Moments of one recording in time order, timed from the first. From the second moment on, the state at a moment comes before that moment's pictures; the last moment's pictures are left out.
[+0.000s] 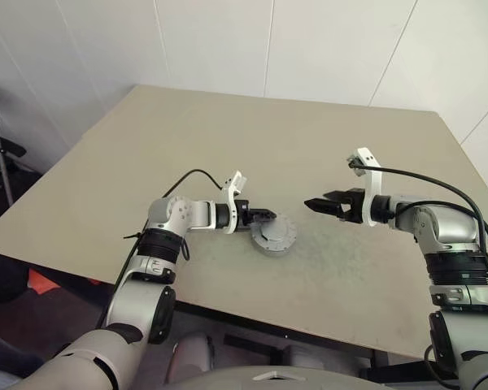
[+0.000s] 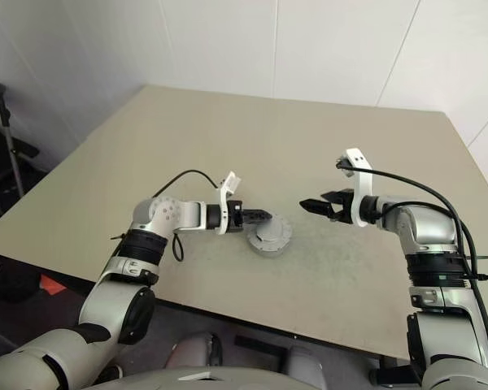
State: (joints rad) left arm -0.73 0.06 0.03 0.46 -0.62 1.20 -0.58; right arm -0.50 -0.63 -0.11 0.18 0.44 1.08 0.86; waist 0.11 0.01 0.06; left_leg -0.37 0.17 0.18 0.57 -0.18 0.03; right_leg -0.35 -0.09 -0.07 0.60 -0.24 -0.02
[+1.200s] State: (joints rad) left arm -0.70 0.09 0.06 0.45 -0.59 1.19 -0.56; right arm -0.52 -0.37 -0.26 0.21 0.64 1.58 0.69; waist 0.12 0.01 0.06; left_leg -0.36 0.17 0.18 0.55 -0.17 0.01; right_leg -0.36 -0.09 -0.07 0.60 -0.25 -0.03
